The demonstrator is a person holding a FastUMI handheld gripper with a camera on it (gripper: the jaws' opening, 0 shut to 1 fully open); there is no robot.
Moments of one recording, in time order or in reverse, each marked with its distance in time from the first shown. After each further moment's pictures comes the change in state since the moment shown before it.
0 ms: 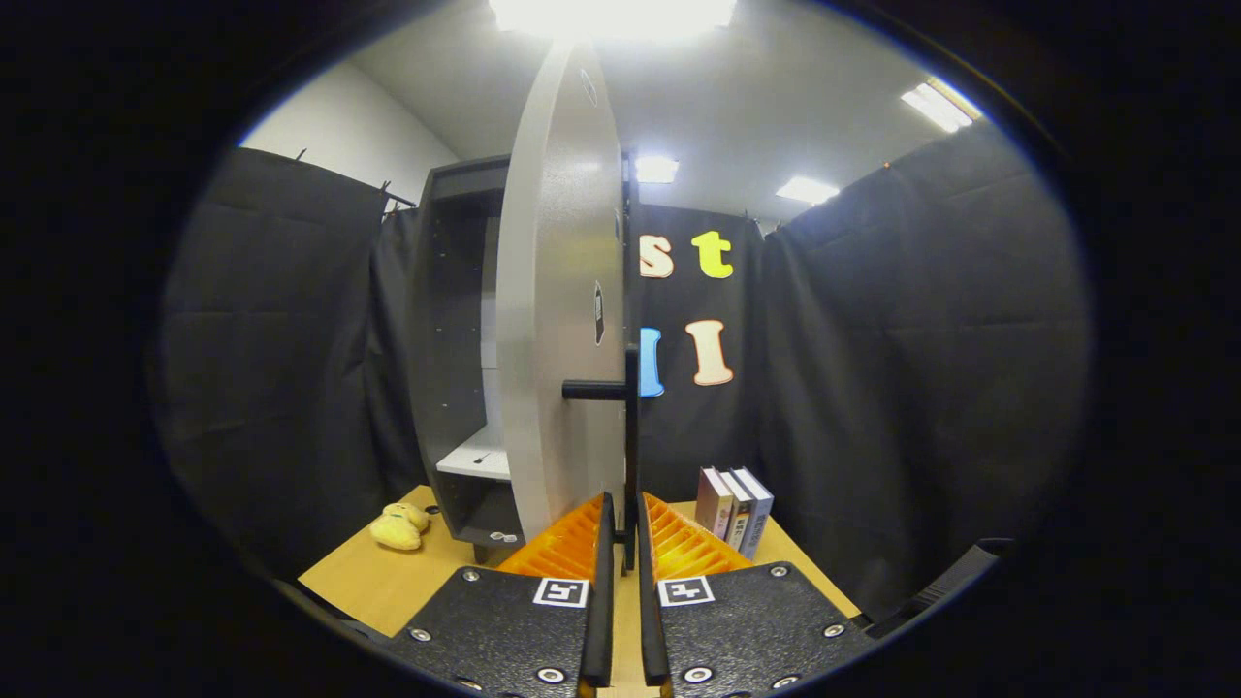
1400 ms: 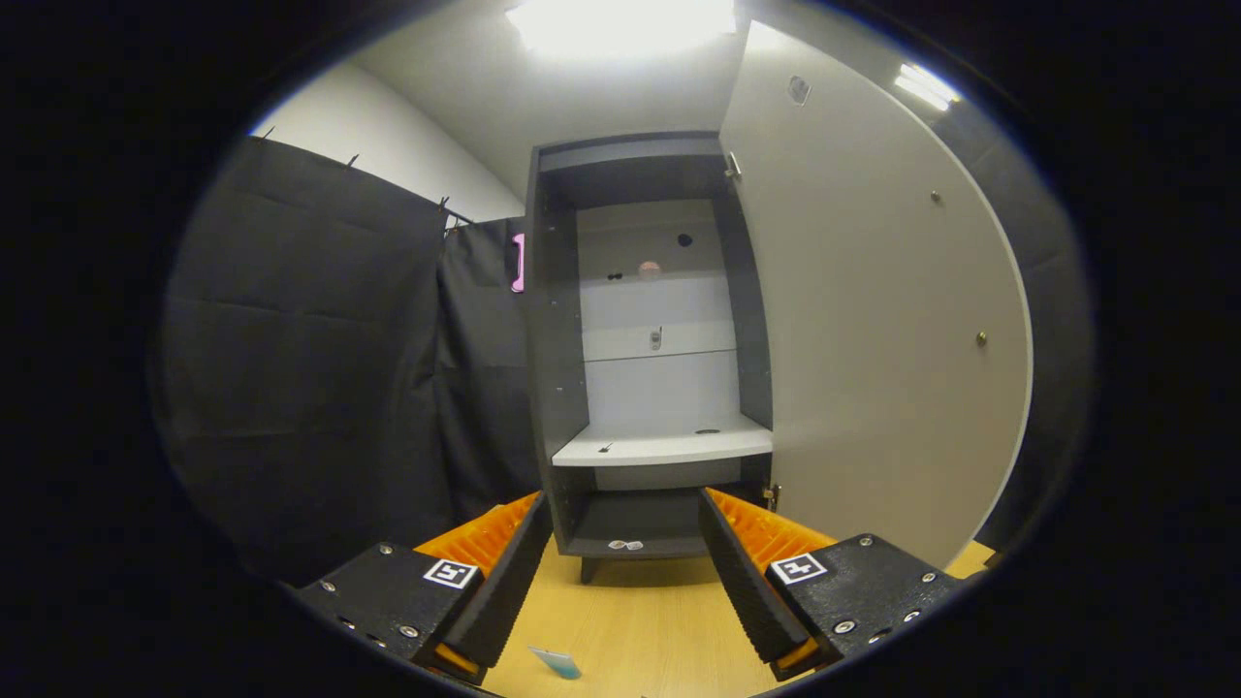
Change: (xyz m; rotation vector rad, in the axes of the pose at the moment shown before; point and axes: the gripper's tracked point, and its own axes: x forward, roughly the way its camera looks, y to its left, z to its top) arm 0.073 0.199 -0.119 0.071 -0.083 0.226
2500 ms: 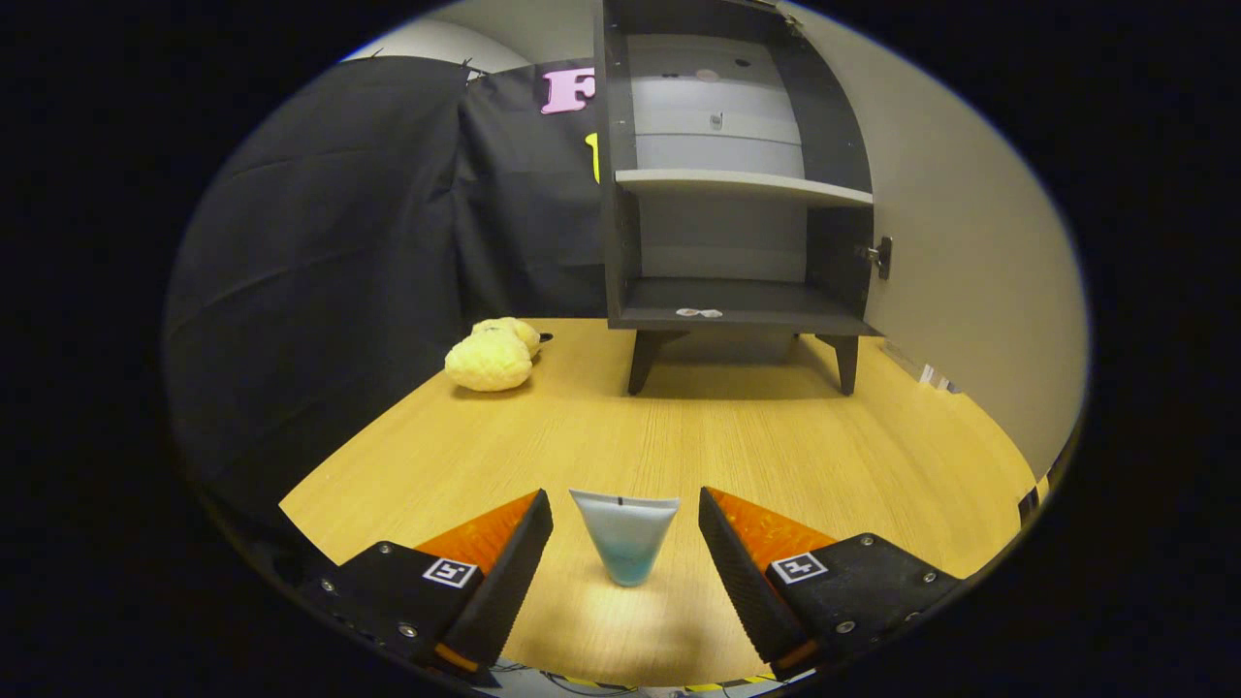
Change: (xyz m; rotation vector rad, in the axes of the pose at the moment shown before) arm 0.015 0.071 -0.282 -0.036 0.494 0.021
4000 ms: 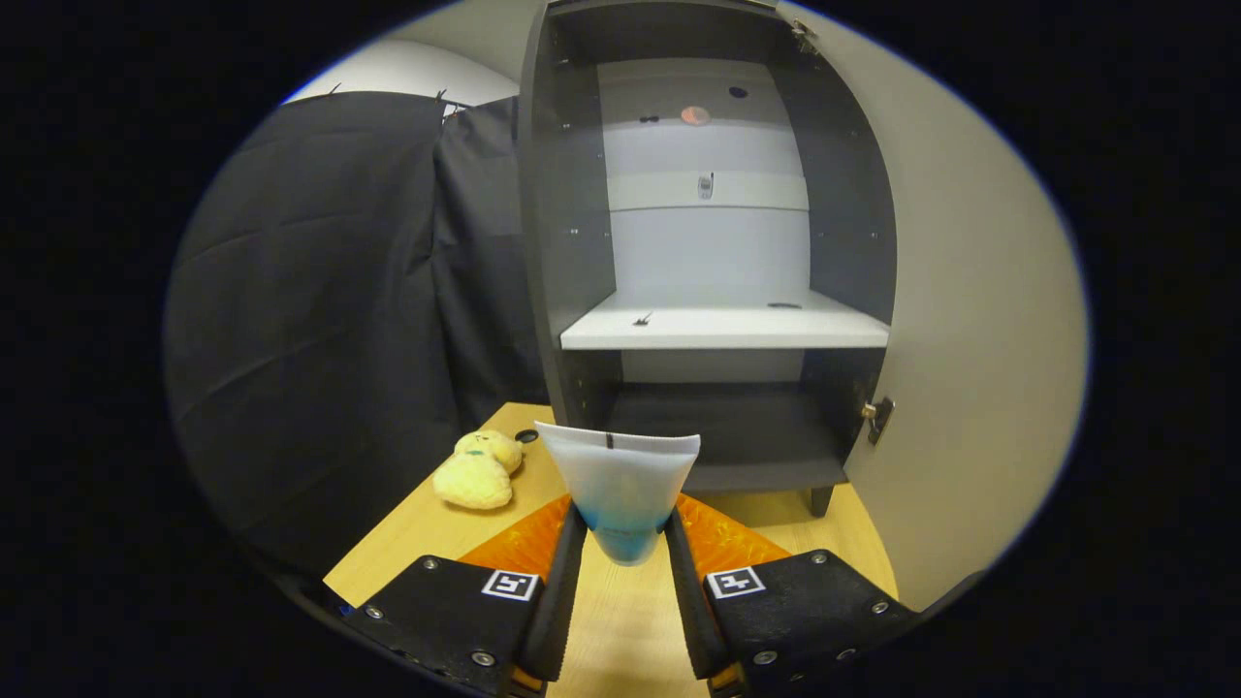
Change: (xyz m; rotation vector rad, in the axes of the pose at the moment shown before) arm 0.007 -0.065 0.246 0.021 -0.126 0.041
